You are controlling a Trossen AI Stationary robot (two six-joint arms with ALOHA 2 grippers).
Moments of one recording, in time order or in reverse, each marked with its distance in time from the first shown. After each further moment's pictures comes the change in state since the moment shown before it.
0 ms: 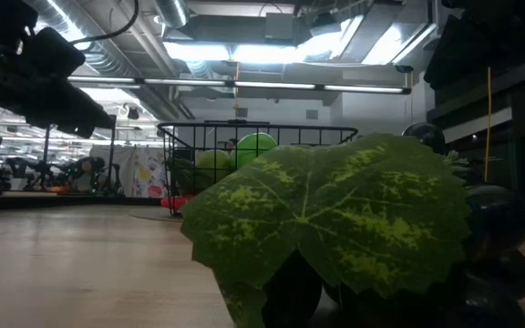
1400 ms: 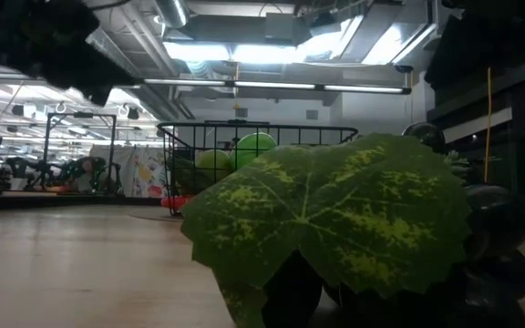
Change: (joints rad) left arm -0.024 0.192 0.164 0.110 -0.054 -0.009; right arm 0.000 0.000 0.000 -0.005 -0.001 0.009
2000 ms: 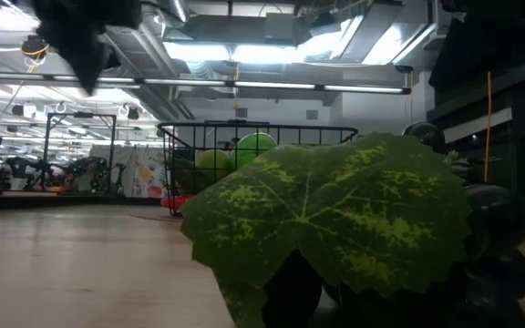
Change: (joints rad) left arm -0.022 0.684 0.808 -1.168 0.077 -0.162; right arm 0.000 -0.001 0.000 -0.019 -0.043 0.020
